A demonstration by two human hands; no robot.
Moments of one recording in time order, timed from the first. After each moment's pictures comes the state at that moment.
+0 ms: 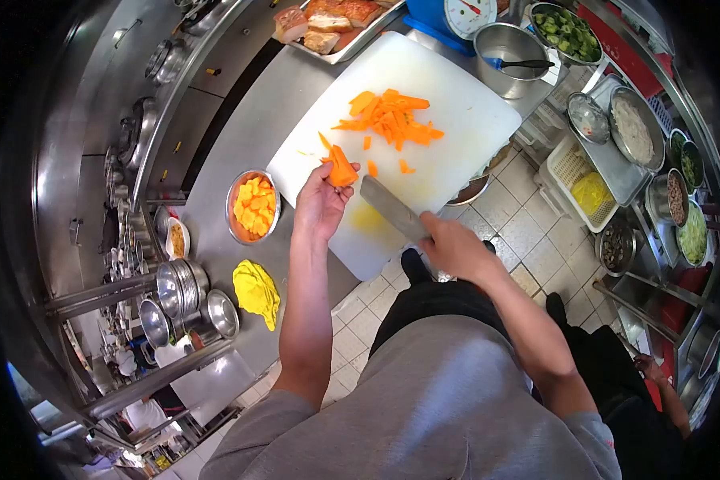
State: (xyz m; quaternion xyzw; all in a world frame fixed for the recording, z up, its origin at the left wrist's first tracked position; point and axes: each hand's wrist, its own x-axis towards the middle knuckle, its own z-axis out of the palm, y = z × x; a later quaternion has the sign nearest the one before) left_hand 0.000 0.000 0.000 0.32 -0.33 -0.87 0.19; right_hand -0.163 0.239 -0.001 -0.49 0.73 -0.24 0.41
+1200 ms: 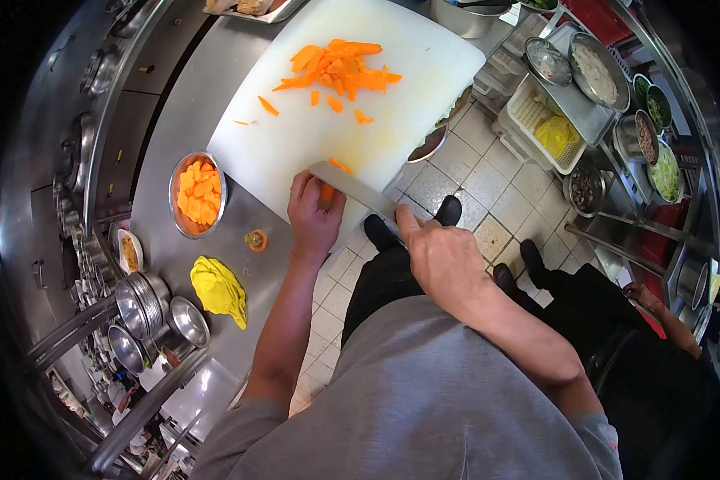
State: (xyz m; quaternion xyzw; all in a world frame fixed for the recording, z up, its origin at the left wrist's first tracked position) left_hand 0.031 0.094 -0.044 0.25 -0.87 -0.31 0.30; right_hand -0.086 0.288 0.059 -0.53 0.83 -0.08 0.17
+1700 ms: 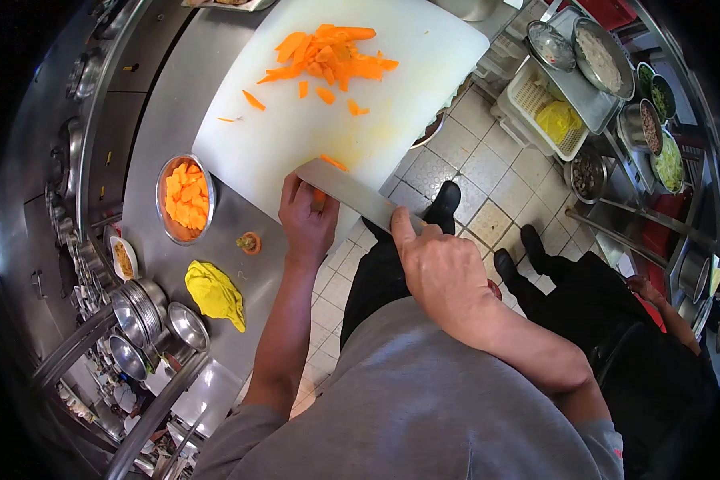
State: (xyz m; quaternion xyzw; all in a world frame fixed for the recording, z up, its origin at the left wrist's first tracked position) left_hand 0.033 0.091 -0.047 0.27 -0.86 -0.33 0.27; right_hand -0.076 0.280 0.067 -0.54 0.83 0.01 0.15
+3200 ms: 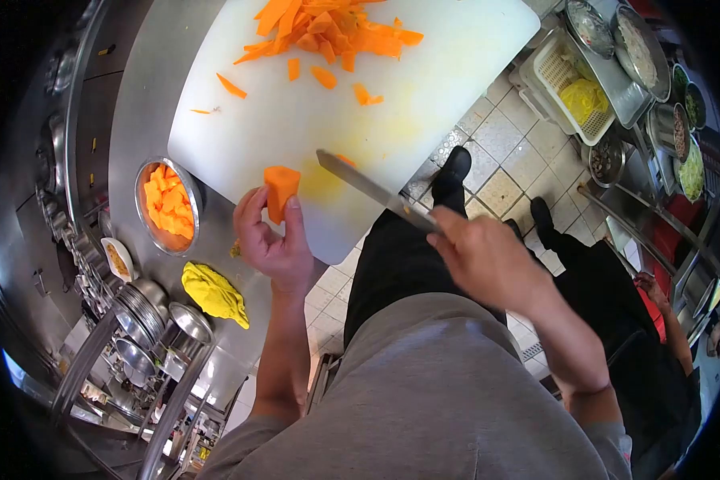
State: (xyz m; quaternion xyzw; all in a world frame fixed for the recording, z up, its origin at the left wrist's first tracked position) left_hand 0.060 0.075 -0.053 0.33 -0.80 -0.34 0.36; right_hand -0.151 0.265 0.034 -0.41 0.76 -0.21 0.45
